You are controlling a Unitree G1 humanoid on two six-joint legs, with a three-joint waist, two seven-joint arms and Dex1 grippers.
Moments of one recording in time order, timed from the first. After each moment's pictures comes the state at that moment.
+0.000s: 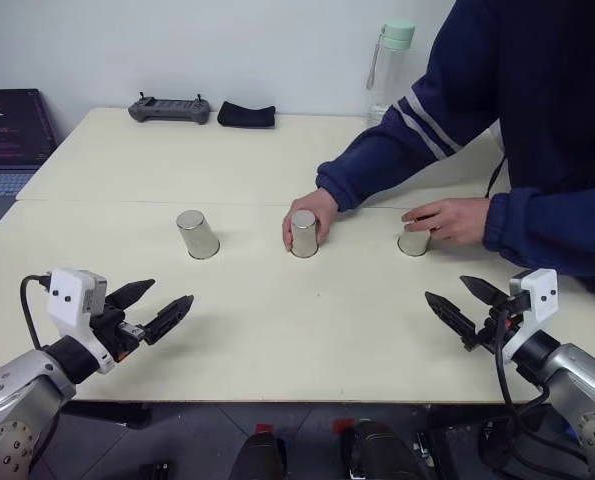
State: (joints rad) left arm 0.25 0.67 0.58 -0.50 -0.73 0.69 -0.62; right arm 0.18 -0.52 -0.30 -0.60 0.65 0.62 0.47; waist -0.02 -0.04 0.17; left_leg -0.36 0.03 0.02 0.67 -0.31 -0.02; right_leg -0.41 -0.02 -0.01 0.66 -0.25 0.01
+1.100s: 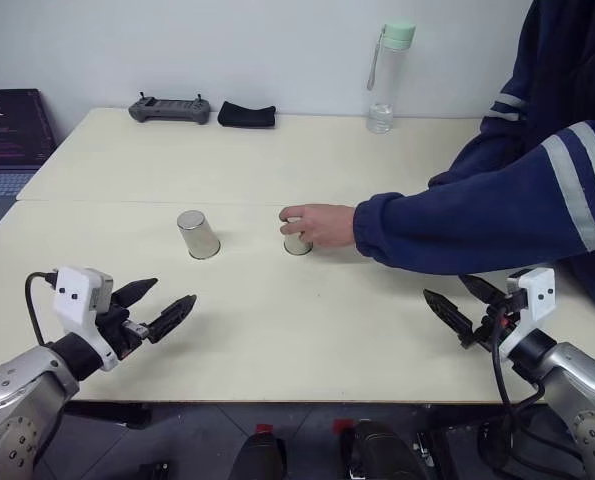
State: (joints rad) left arm 0.23 0.68 0.55 -0.50 -0.70 0.69 -0.63; right arm 0.17 -0.50 -0.29 -0.60 0.65 0.62 0.45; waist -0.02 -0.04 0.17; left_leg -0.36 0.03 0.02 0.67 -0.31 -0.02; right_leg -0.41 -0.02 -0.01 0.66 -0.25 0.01
